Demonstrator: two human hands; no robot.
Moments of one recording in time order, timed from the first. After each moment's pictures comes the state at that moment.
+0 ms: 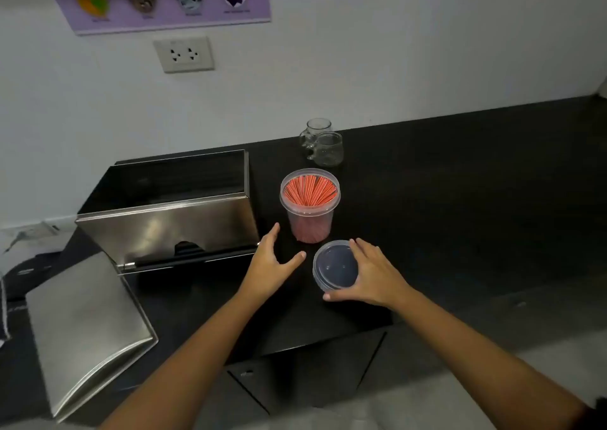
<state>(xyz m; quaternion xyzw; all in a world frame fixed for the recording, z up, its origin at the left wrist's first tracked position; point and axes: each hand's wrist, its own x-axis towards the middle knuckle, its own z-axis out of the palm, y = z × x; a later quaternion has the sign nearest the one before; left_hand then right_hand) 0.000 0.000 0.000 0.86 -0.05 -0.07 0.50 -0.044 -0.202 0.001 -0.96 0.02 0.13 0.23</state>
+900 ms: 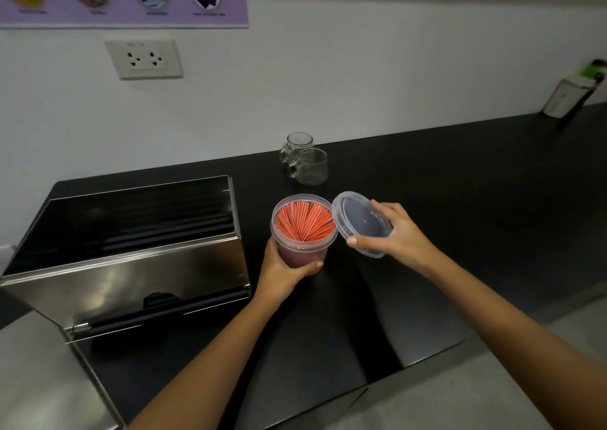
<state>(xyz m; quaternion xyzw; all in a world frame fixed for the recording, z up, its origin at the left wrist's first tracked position) 0.072 -0.036 -0.020 0.77 -0.07 -0.08 0.63 0.014 -0.237 0.081 -0.89 0.11 -0.01 0.43</state>
